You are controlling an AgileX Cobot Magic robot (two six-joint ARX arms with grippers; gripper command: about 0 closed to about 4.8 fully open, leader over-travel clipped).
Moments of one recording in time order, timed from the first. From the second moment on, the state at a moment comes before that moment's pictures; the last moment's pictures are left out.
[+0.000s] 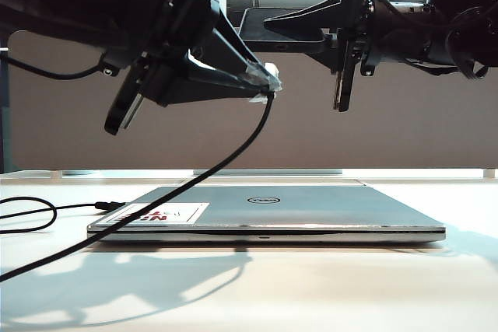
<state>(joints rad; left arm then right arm) -0.89 1.24 0.50 0.43 0.12 -0.67 0.30 1.75 0.81 1.22 -1.10 1.27</state>
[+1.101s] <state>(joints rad) -0.89 1.24 0.50 0.45 0.12 -0.67 0.32 1.79 0.81 1.26 -1.16 1.26</state>
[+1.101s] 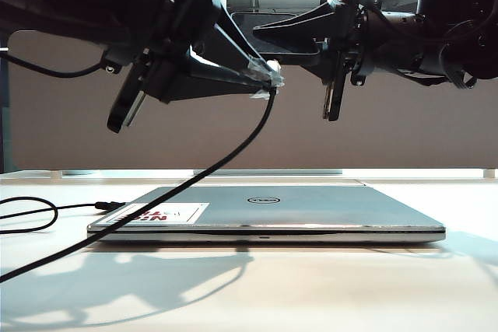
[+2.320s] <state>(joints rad) -0.90 1.24 0.50 0.48 0.13 -0.67 0.34 1.79 0.81 1.28 -1.17 1.26</state>
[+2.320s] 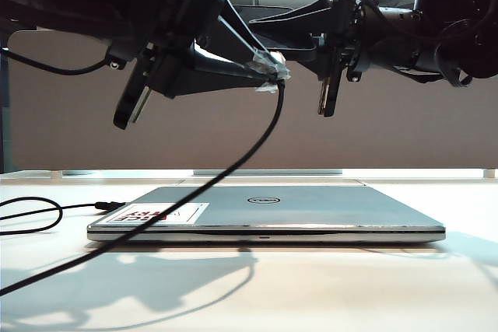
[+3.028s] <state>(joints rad) -0.90 1.24 0.50 0.50 0.13 -0.67 0.33 1.79 0.81 1.35 -1.17 1.34</state>
